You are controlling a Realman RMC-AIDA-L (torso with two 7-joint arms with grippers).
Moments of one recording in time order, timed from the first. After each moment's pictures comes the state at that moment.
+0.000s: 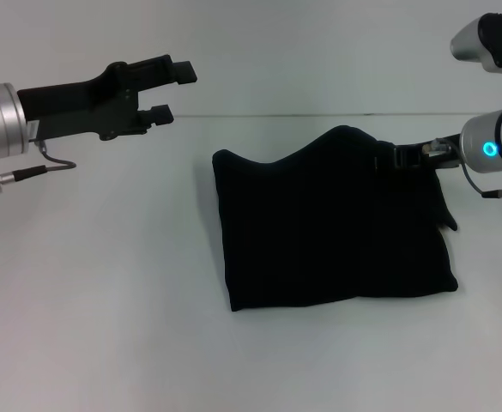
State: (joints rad) left arm -0.70 -2.02 0.59 0.75 1.96 1.42 -2.54; right arm 0.96 2.02 -0.86 -0.45 -2.53 -0.79 2.51
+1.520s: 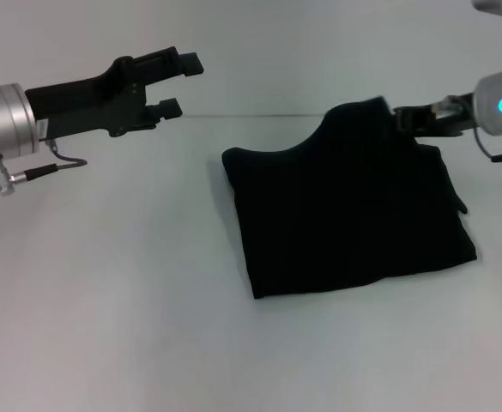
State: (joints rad) left arm -0.69 -2.04 0.59 0.72 1.91 1.40 -2.52; right arm 0.94 2.02 -0.86 -0.65 -2.54 -0.97 2.63
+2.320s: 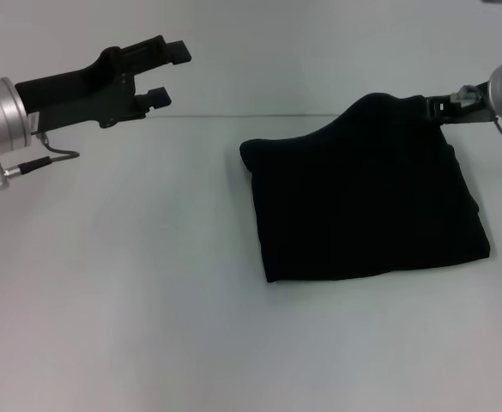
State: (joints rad) left arm -0.69 -2.03 0.59 0.72 1.88 1.37 -2.50; right arm 1.00 2.01 -0.87 -0.61 -2.80 -0.85 2.79
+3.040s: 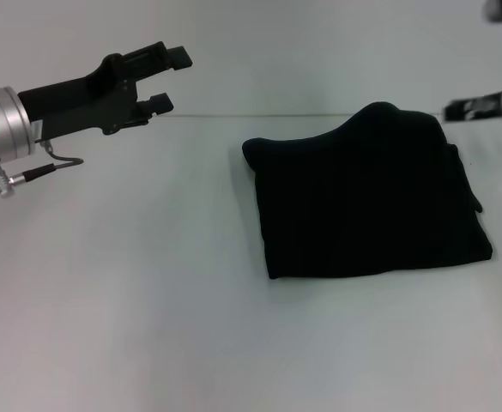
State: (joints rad) left arm -0.68 -2.04 0.58 0.69 1.87 1.36 -2.49; right arm 1.01 1.98 -0.92 -0.40 -2.92 -0.52 2.86
